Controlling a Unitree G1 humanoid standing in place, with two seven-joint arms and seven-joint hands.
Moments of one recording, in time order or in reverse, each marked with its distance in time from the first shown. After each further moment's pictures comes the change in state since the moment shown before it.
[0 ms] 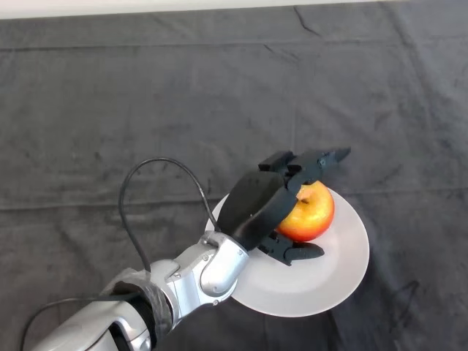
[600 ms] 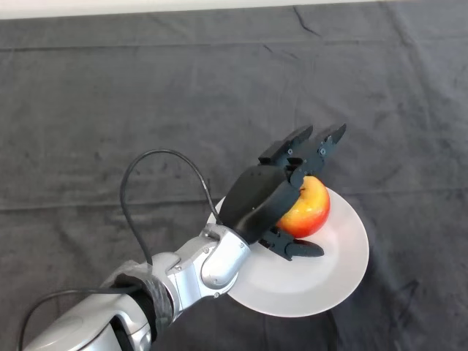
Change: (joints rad) left arm -0.023 0.021 -0.025 0.001 -0.035 -0.005 -0.019; right arm 0.000 0.000 0.000 0.000 0.000 0.000 0.000
